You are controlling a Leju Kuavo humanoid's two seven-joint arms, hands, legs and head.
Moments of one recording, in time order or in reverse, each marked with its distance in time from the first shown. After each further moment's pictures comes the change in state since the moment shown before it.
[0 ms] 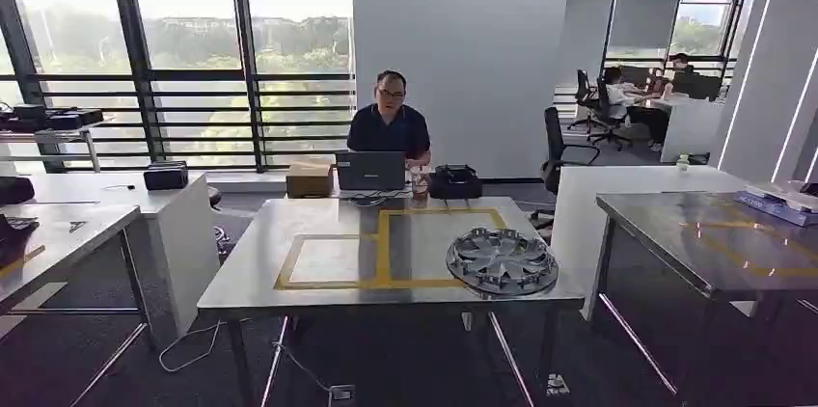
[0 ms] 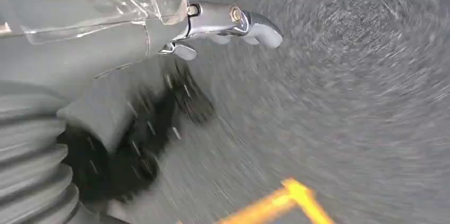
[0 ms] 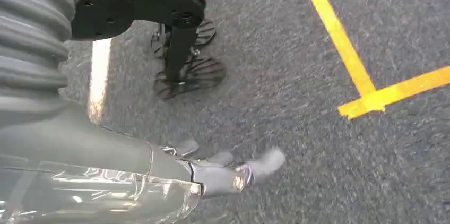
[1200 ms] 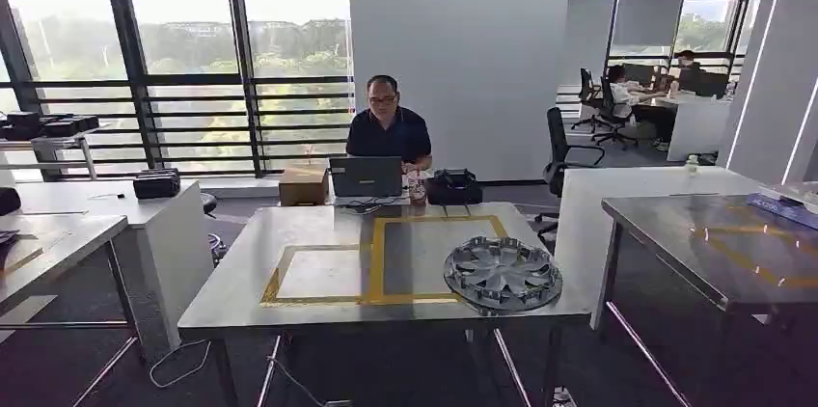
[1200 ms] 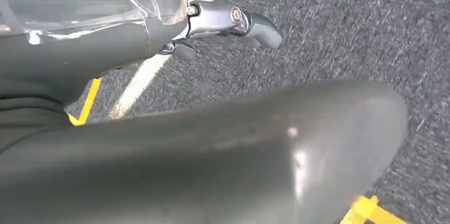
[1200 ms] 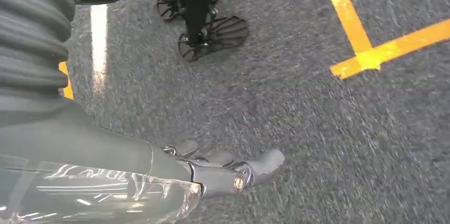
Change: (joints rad) left arm -0.025 0.003 0.024 0.017 -0.565 -0.006 -0.028; right arm 0.006 0.023 -0.003 -0.051 0.147 -0.141 0.121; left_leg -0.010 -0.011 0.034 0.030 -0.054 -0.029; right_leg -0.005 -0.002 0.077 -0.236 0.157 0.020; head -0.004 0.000
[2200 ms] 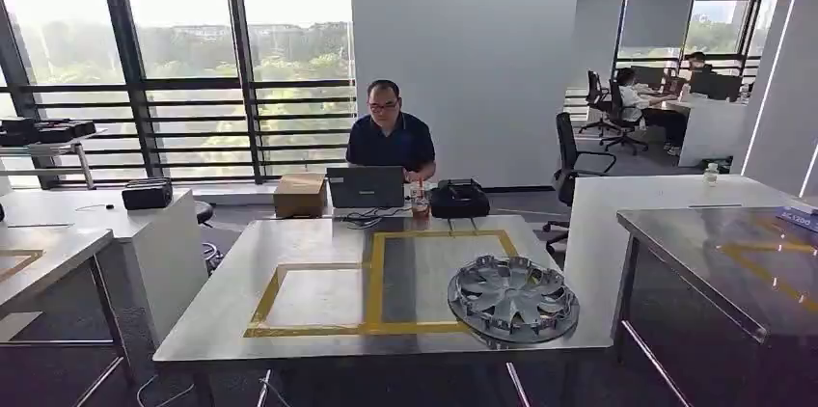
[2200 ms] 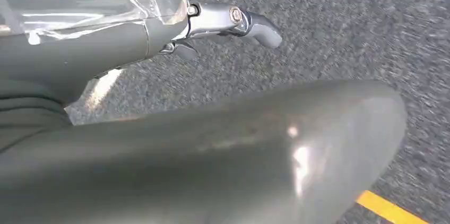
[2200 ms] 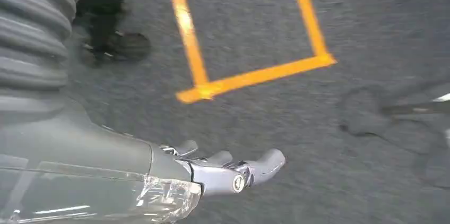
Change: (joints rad) left arm -0.018 0.023 0.011 0.036 -0.039 -0.016 -0.031; right arm 0.118 0.030 0.061 -0.527 -0.049 0.057 0.009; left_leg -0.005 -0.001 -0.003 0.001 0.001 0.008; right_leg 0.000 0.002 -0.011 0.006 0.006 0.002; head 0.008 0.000
